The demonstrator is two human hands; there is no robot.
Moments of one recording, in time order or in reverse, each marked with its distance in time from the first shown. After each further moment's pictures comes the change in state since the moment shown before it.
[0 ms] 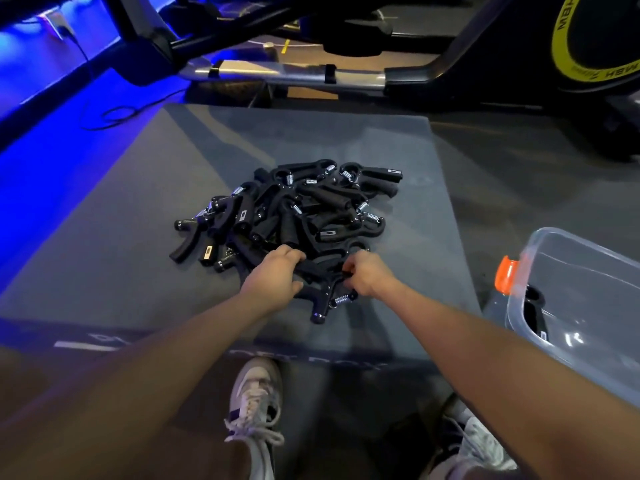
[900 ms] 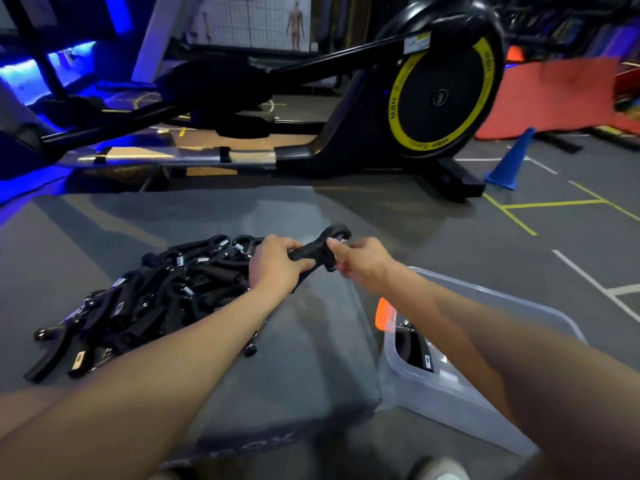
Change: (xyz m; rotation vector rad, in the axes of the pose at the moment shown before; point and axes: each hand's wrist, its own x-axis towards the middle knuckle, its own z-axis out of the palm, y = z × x) left_hand 0.058 0.208 -0.037 -0.368 0.325 0.082; right_hand -0.066 0.066 -0.183 0.873 0.375 0.242
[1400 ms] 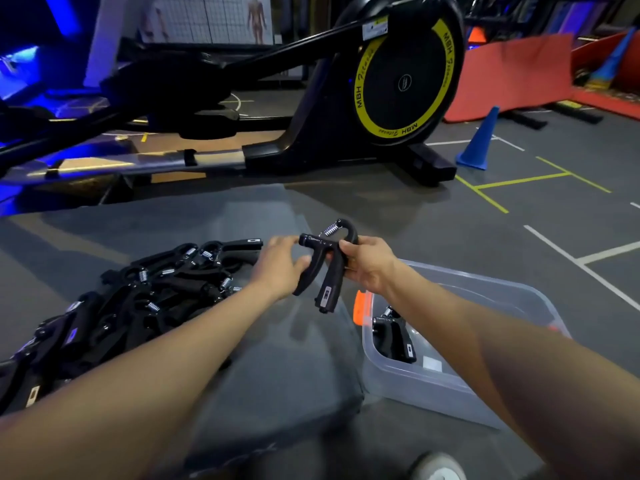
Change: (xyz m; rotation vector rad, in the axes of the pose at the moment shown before) left_hand 0.009 0.029 0.042 0.075 -0.255 0.146; right_hand 0.015 0.026 -0.046 0.546 -0.003 0.066
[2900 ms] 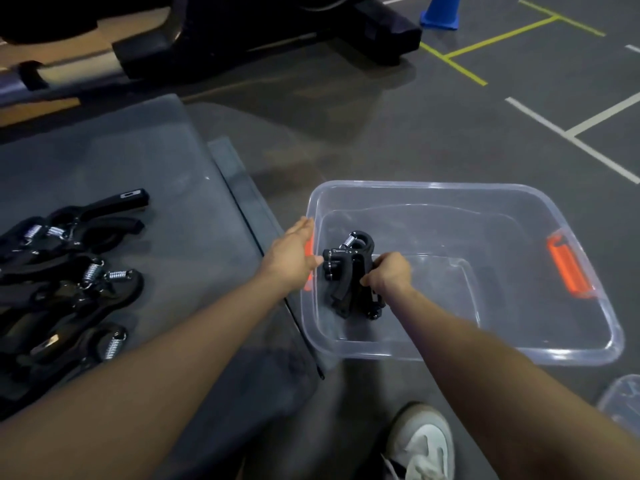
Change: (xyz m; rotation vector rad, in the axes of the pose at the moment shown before) left_hand 0.069 0.006 0.194 0.168 -0.447 0.125; right_hand 0.100 0.150 -0.187 -0.781 0.485 0.371
